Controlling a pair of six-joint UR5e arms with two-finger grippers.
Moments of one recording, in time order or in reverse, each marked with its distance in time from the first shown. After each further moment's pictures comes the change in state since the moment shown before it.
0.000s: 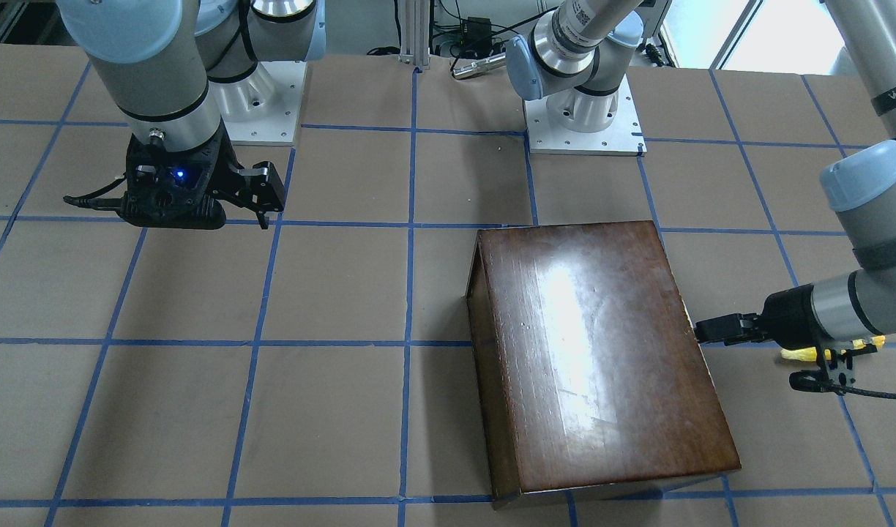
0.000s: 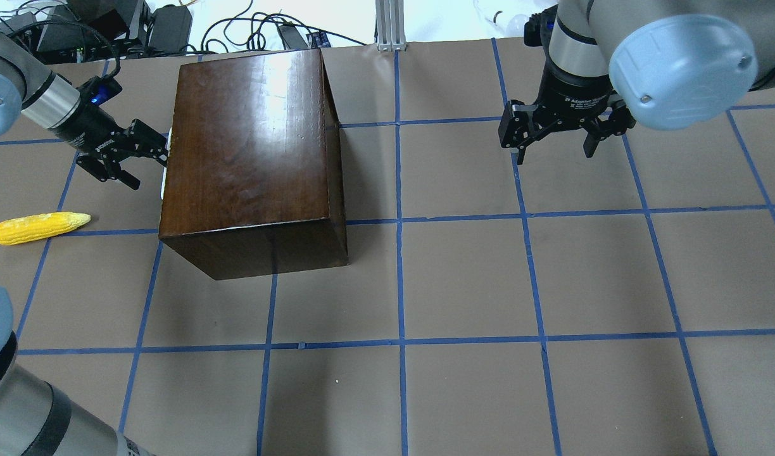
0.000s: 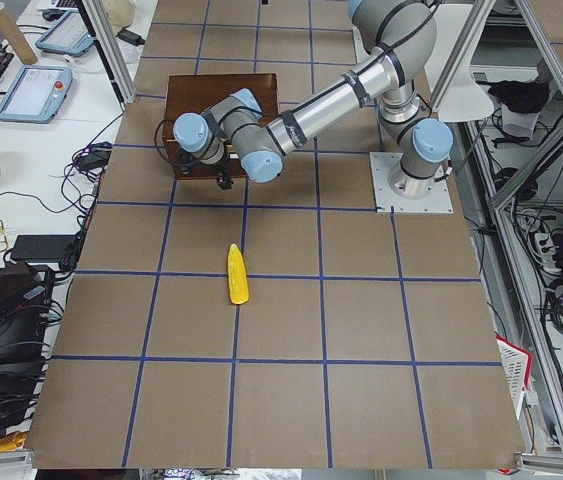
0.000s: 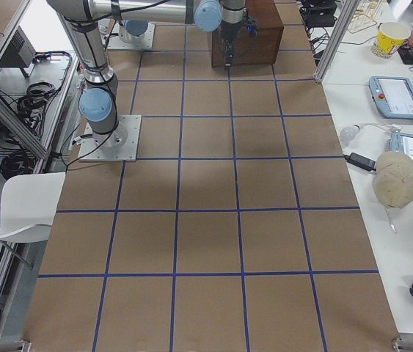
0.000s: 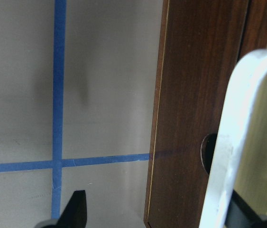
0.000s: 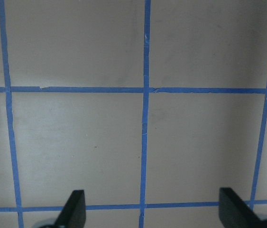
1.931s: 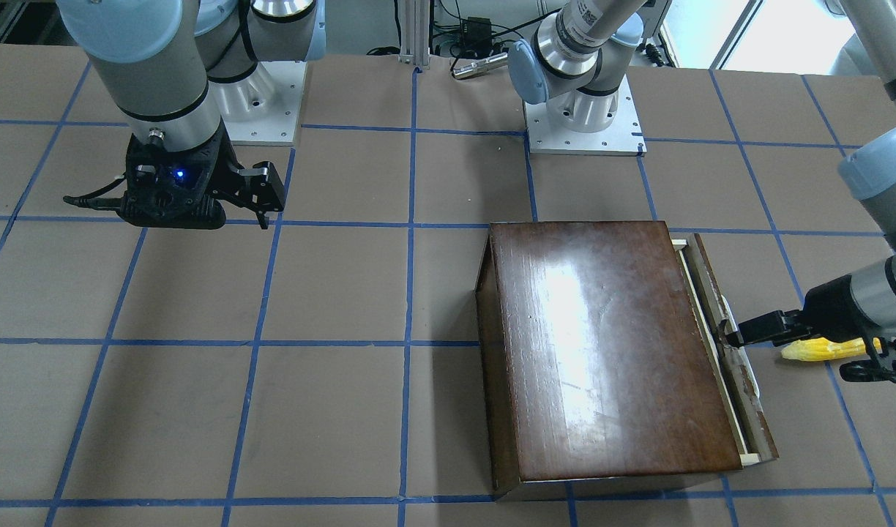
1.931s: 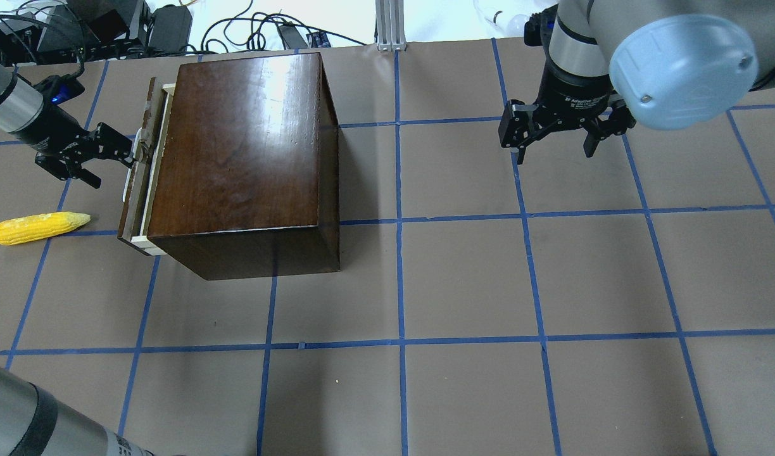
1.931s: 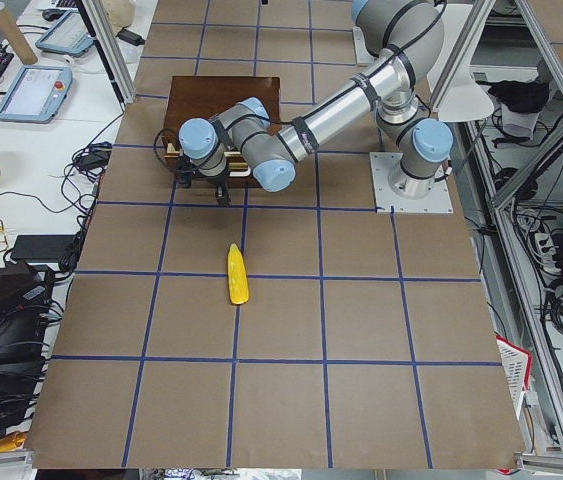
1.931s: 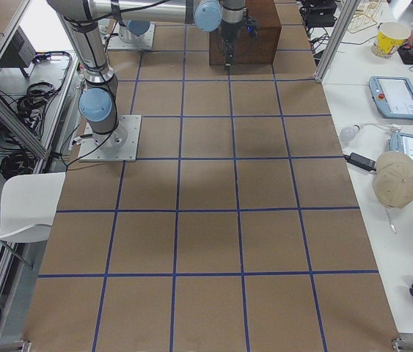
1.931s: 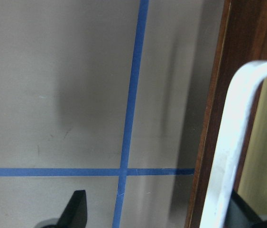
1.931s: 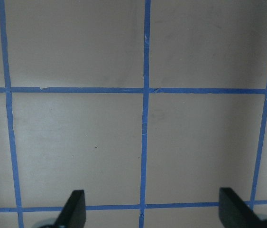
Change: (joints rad) left arm 0.071 0.026 -0.026 0.112 0.088 0.020; right arm 0.000 -0.001 0.000 0.000 0.000 0.000
